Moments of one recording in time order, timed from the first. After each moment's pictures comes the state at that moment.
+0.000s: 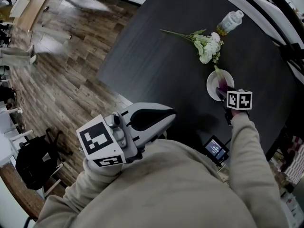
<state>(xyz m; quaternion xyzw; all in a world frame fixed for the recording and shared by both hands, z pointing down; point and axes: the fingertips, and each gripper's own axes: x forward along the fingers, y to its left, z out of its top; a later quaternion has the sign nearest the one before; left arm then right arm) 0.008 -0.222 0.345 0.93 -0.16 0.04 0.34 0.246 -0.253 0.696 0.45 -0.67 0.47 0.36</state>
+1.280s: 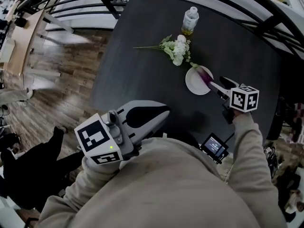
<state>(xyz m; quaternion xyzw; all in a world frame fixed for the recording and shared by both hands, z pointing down) 0.057 -0.213 0.310 0.96 -0.05 0.06 0.28 0.266 -0.249 0.556 0.50 -0.72 0.45 0.15</state>
